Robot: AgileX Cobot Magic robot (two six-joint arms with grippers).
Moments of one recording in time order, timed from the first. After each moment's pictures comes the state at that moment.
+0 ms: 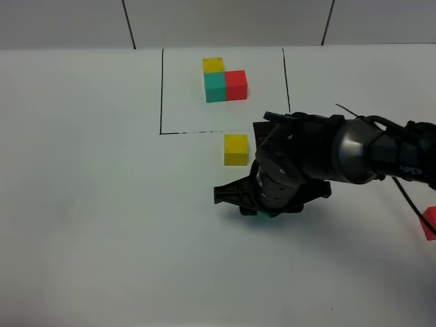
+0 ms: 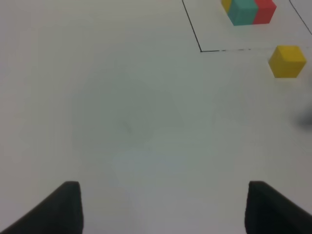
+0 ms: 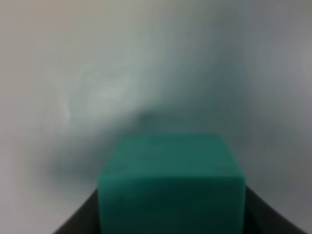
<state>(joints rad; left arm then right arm) 0.03 0.00 -0.50 -0.16 1.05 0.08 0.67 1.97 -1.17 -0.21 0.61 0.84</state>
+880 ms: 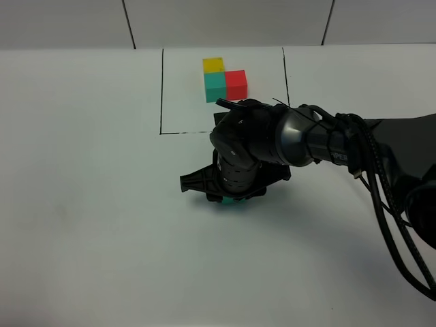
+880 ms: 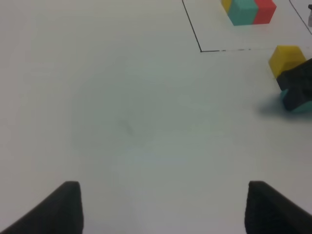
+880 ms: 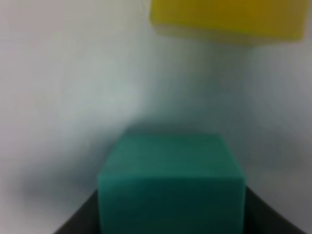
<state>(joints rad) 0.03 0.00 -0.50 -0.16 1.05 0.08 0.70 2.18 -1.48 -0.20 0.71 0.78</state>
